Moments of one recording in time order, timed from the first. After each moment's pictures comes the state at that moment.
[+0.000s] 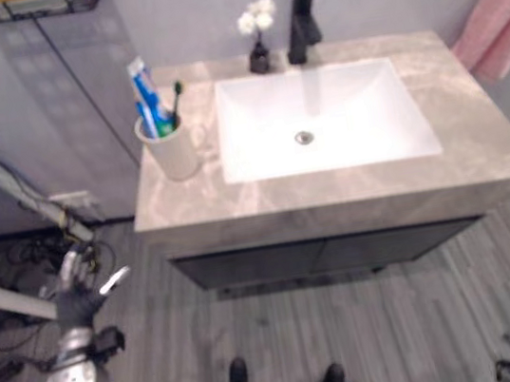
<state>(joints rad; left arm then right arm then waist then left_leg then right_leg) 0.25 0.52 0.10 0.01 -0.50 -0.28 0.13 -0.02 -0.46 -0.27 1.33 0.16 -0.12 -0.59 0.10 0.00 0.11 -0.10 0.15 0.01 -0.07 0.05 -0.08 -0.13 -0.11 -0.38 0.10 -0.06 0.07</state>
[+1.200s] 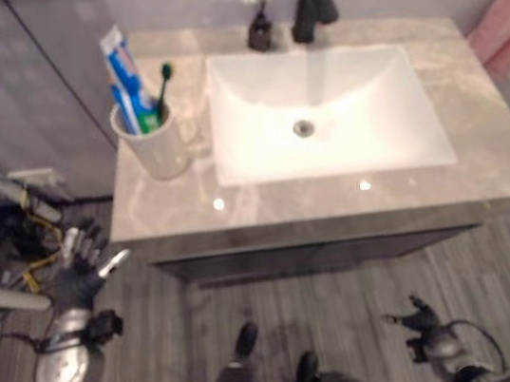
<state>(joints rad) 0.26 0.57 0.14 -0.06 -0.57 -0.27 0.03 -0.14 -0.32 0.14 1.20 0.08 -0.15 -0.23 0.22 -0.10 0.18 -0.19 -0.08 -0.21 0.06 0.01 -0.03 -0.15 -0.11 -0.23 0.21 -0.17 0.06</state>
